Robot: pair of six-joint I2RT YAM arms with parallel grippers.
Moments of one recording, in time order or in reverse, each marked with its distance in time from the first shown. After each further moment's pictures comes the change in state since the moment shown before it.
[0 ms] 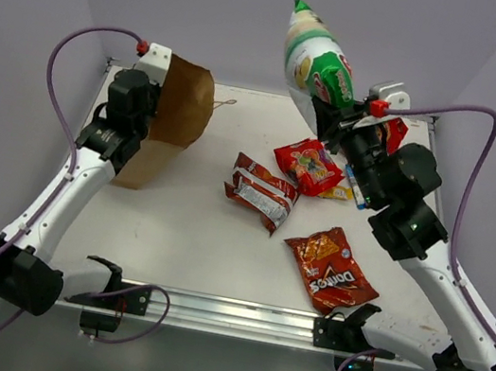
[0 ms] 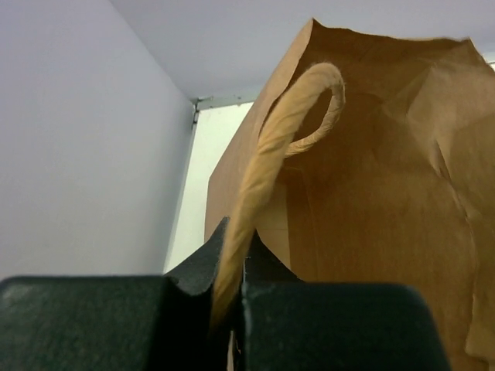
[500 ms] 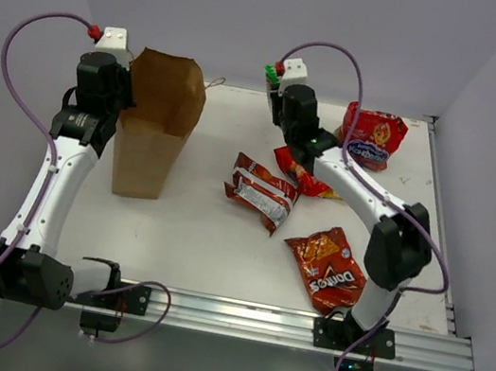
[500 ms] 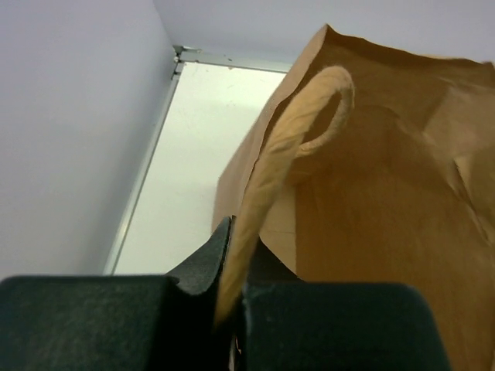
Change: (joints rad) left arm 0.223 0.038 0.154 -0.221 0.182 -0.281; right arm -0.145 0.666 0.198 0.016 0.189 0.032
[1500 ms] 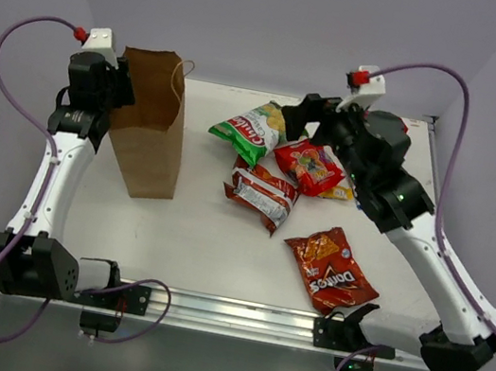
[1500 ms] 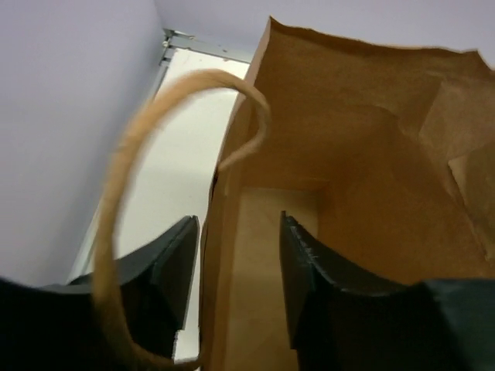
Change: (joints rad) left arm 0.118 0.045 -0.047 0.076 0.134 -0.084; right arm 0.048 -0.450 -0.034 -0.294 -0.219 0.280
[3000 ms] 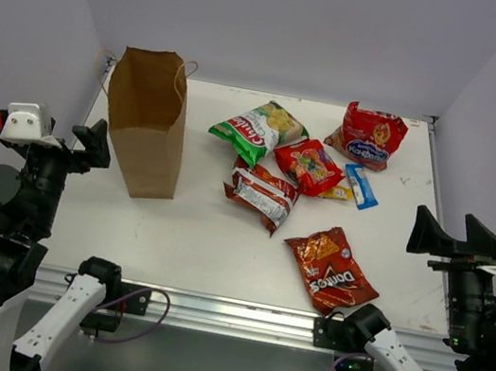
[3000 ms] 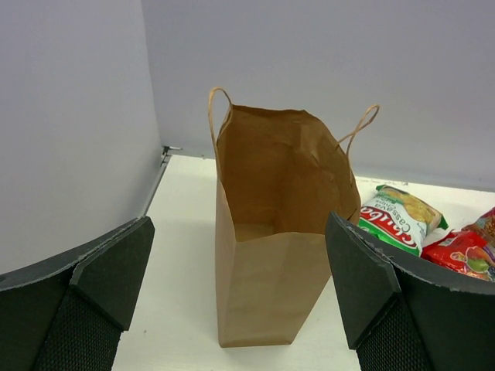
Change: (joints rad) left arm -0.254 -0.747 -0.024 -0.274 -0.149 0.048; right arm -0.005 -1.008 -0.381 -0.233 0.426 -0.217
